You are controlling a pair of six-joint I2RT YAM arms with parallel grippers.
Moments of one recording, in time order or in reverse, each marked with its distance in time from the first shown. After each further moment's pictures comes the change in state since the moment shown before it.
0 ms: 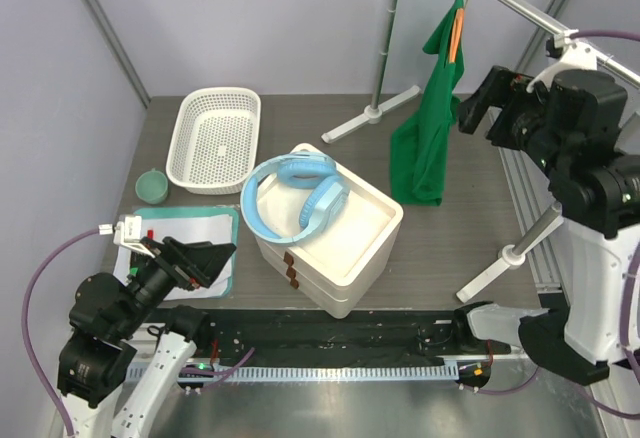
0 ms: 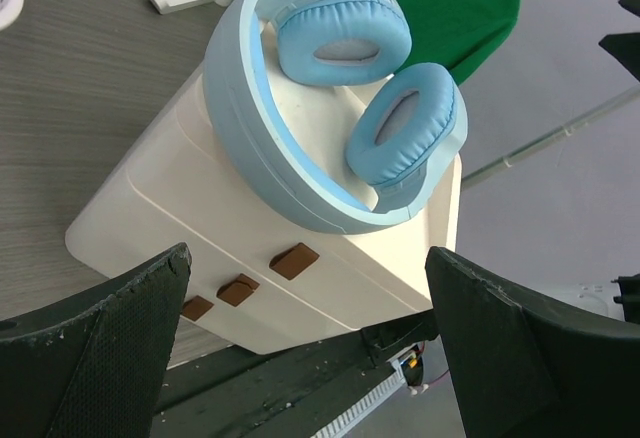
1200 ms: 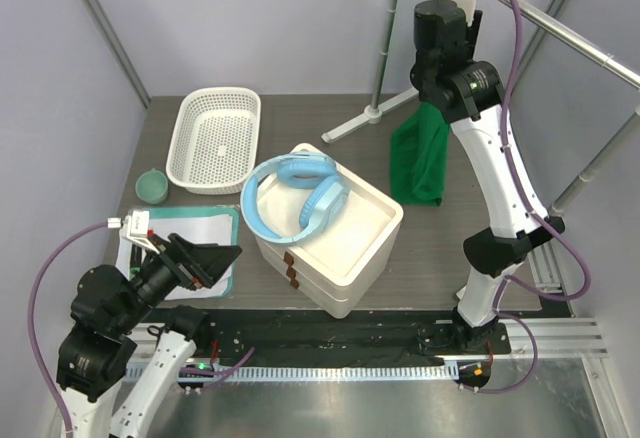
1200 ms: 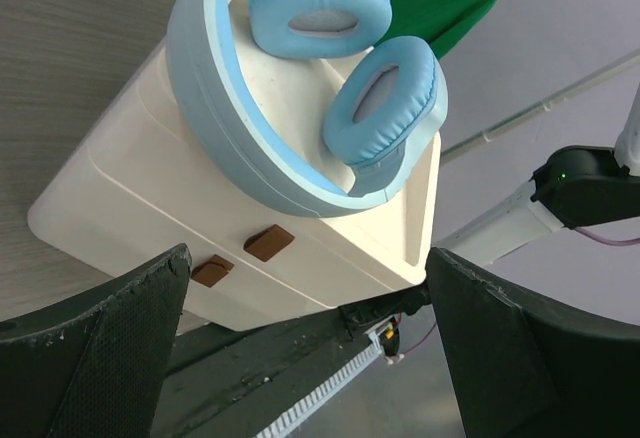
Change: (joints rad) left arm 0.000 0.042 0.024 -0.014 0.077 -0.026; right arm 0.206 0.607 0.309 0.355 0.712 -0.291
